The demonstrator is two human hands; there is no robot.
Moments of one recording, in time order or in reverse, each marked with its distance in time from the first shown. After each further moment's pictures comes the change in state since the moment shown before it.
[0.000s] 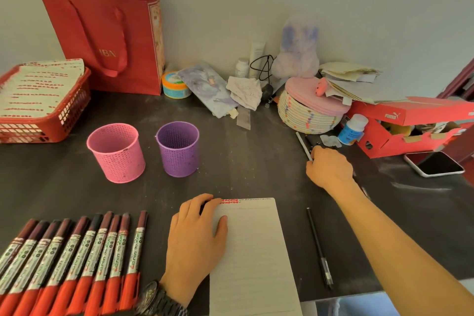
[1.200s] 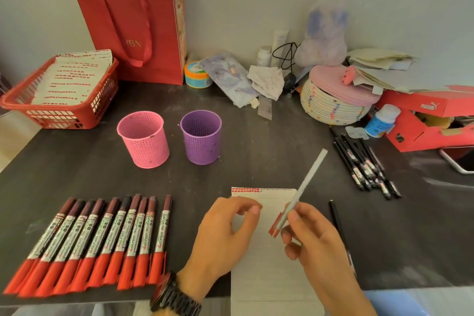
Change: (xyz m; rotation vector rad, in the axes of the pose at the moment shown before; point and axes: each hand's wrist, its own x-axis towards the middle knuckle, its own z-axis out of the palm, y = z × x) left_hand -0.023 0.012 -0.024 -0.525 -0.015 0.133; right_hand -0.206 -0.059 0.017 1.720 -0.335 -0.038
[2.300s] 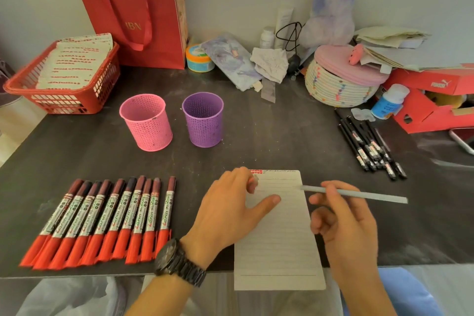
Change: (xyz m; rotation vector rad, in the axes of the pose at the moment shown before) left_hand 0.012 0.006 -0.003 0.345 -0.077 0.028; right_hand -0.010 -0.002 -0.020 0.069 0.258 -0.221
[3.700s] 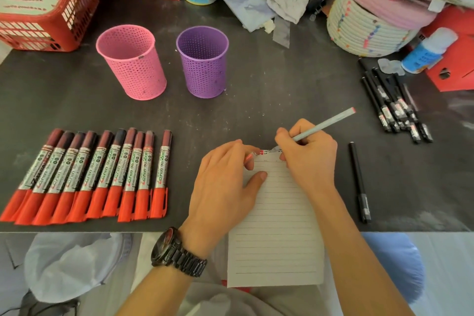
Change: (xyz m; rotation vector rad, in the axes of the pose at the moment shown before) left_hand -0.031 -0.016 0.022 0.029 0.061 -0.035; right_hand 0.062 0.059 0.047 -0.640 -0.076 -0.198
